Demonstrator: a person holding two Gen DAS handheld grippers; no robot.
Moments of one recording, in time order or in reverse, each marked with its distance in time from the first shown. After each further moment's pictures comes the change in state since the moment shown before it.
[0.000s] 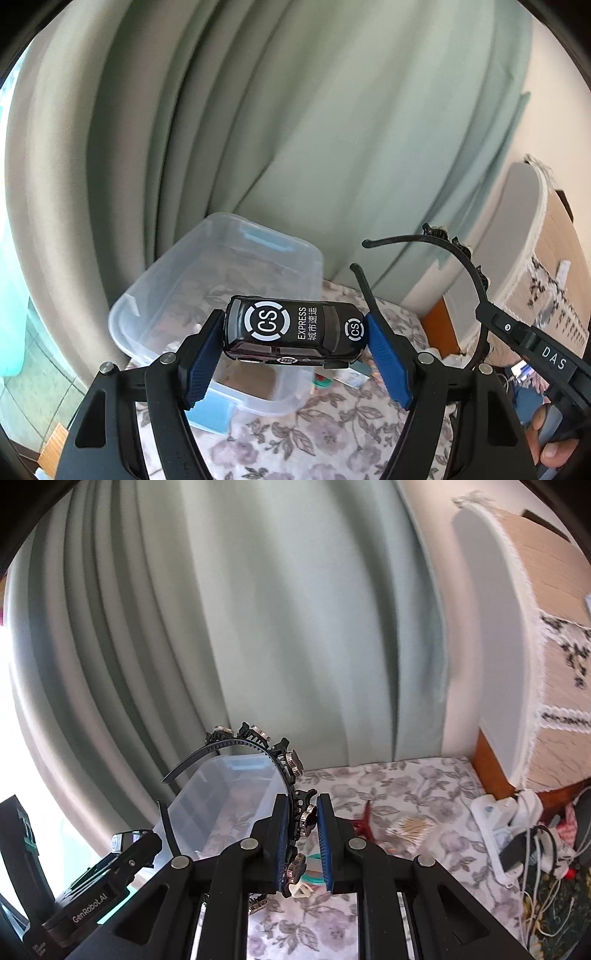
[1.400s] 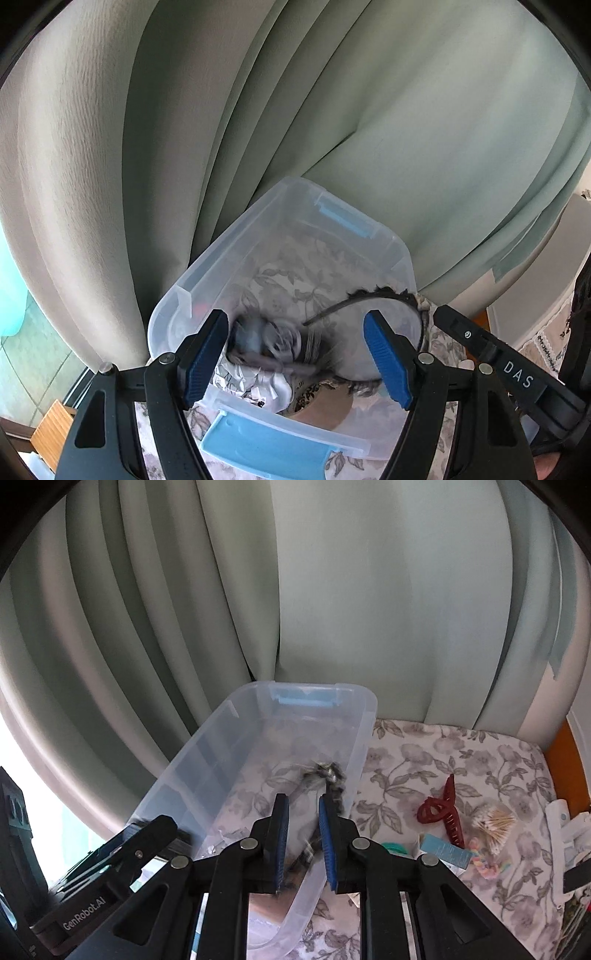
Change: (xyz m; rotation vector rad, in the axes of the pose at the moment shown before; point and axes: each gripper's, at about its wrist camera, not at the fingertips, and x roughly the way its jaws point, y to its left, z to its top) left arm 0.073 0.093 0.011 -0.140 0.134 0.062; right arm 0.140 0.077 -0.022 -0.131 0.258 0.072
